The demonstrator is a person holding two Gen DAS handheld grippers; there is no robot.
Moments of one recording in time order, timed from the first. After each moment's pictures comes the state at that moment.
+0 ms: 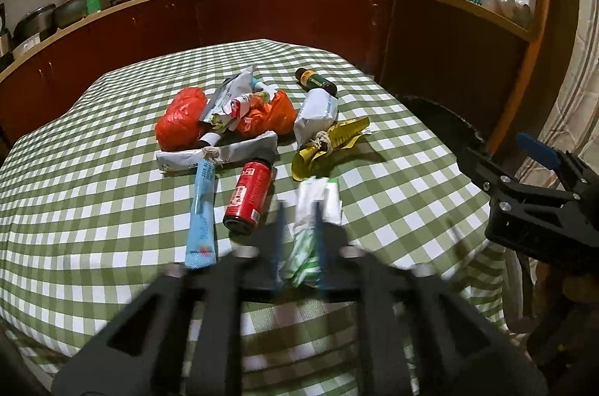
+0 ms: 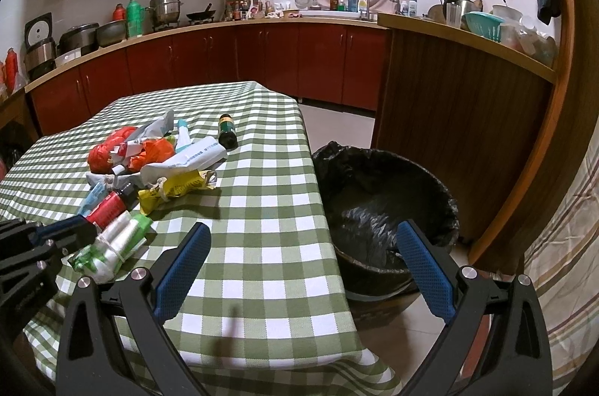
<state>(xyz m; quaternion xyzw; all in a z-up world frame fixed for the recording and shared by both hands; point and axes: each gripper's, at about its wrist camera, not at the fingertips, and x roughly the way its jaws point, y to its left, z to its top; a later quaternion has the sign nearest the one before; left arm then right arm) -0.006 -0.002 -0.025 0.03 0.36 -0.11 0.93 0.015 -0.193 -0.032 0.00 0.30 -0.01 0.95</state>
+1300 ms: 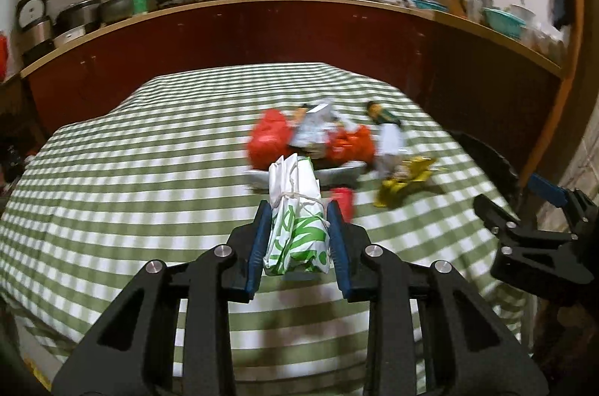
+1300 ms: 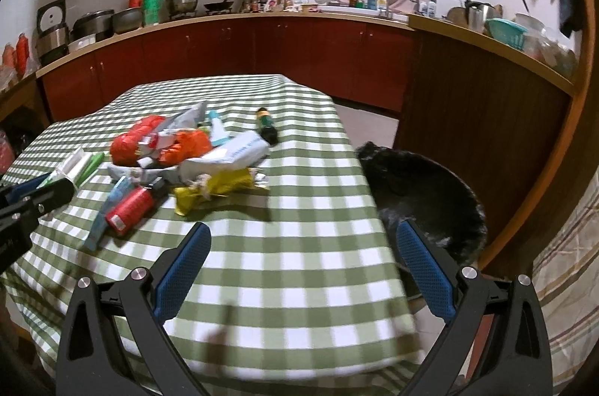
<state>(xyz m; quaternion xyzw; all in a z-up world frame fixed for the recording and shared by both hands) -0.009 0.062 -0.003 0.01 0.33 -0.03 0.94 0.024 -0.148 -0.031 -0.02 0.31 0.02 0.95</state>
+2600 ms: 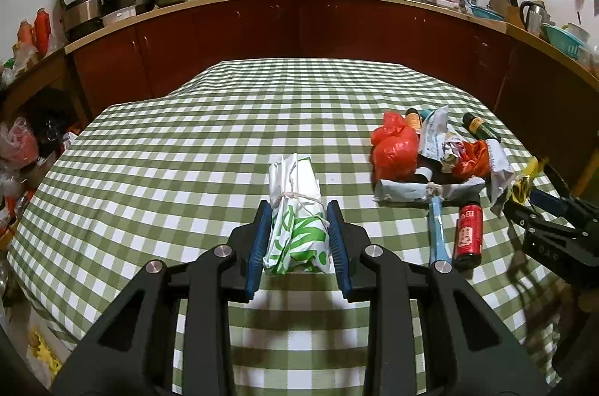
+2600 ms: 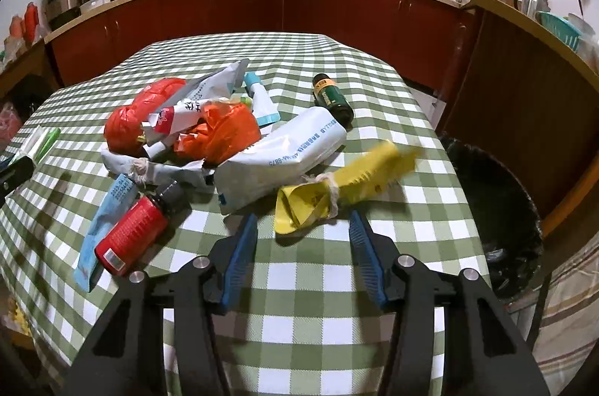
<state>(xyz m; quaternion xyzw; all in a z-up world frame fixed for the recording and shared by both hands) 0.021 0.135 -0.014 0.00 0.33 0.06 0.94 0.088 -0.098 -0.053 -0.04 0.38 0.06 0.92</state>
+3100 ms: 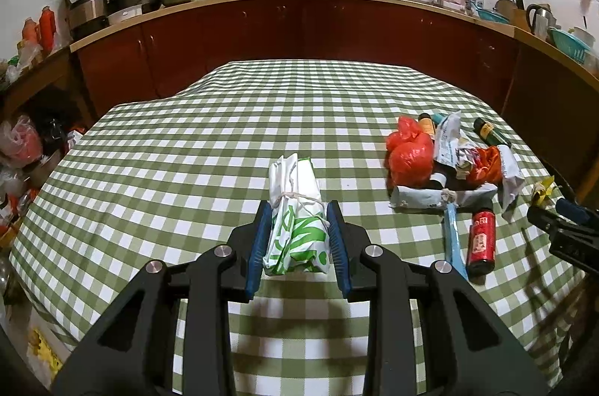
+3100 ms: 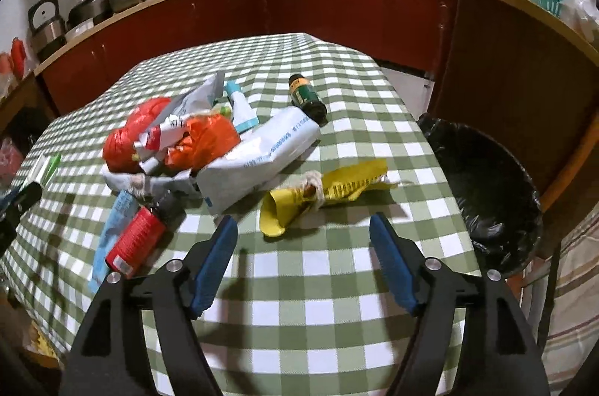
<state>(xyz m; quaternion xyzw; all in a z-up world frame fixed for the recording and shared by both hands) 0.026 0.149 -0.014 -0.01 0.33 0.07 0.94 0.084 -0.116 -0.044 0.02 0.39 0.04 0.92</state>
